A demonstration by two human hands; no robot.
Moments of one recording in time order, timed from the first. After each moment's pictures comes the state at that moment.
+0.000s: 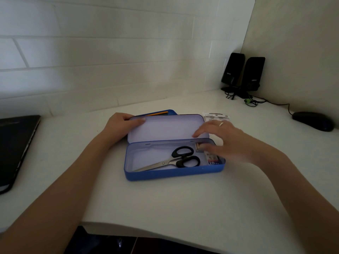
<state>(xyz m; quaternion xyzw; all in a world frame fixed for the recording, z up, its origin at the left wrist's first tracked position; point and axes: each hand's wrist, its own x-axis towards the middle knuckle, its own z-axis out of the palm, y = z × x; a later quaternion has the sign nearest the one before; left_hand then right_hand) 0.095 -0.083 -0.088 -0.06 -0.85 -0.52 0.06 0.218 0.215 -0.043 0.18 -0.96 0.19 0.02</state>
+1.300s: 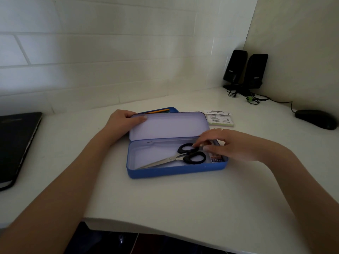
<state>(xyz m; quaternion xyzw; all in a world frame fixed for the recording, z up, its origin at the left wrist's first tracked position) 0.102 -0.079 -0.083 -0.06 -0.85 -0.52 0.07 0.213 0.220 -0.048 0.23 -0.94 0.26 -0.09</state>
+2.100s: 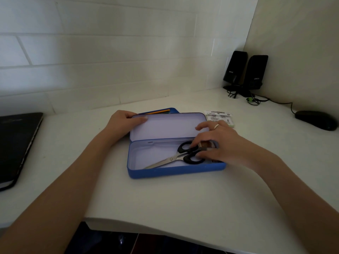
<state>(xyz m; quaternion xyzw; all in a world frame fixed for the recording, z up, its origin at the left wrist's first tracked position) 0.102 -0.079 -0.082 -0.06 -0.86 -0.51 0.07 0.215 0.202 -0.055 0.21 -0.96 0.17 0.05</state>
